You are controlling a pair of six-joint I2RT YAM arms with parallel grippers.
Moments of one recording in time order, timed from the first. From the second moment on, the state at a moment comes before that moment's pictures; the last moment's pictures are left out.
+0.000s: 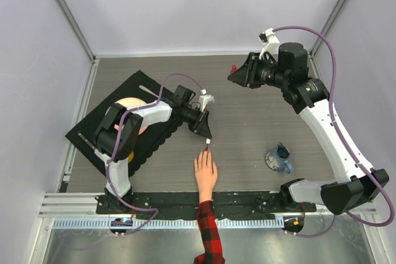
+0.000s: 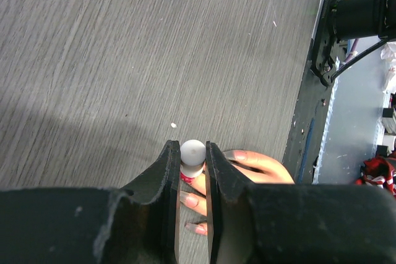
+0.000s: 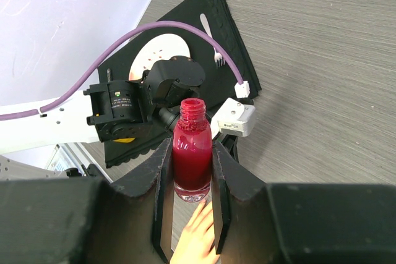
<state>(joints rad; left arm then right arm) -0.57 1.92 1.17 -0.23 0.91 -0.02 0.34 1.28 1.46 -0.53 -0.45 0.39</state>
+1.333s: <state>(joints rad) -0.56 1.92 1.20 -0.24 0.88 -0.03 0.34 1.28 1.46 -0.53 -0.45 0.39</state>
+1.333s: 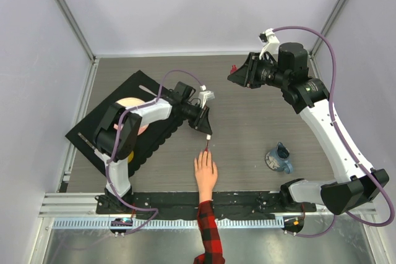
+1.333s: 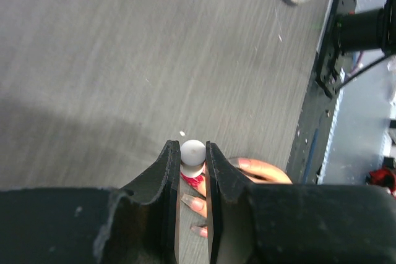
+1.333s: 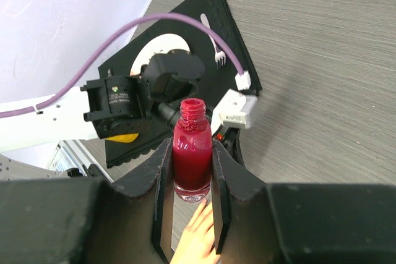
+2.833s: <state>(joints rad) -0.41 1.22 1.61 -0.56 0.41 -0.49 0.33 1.02 1.40 -0.50 -0.29 0.27</state>
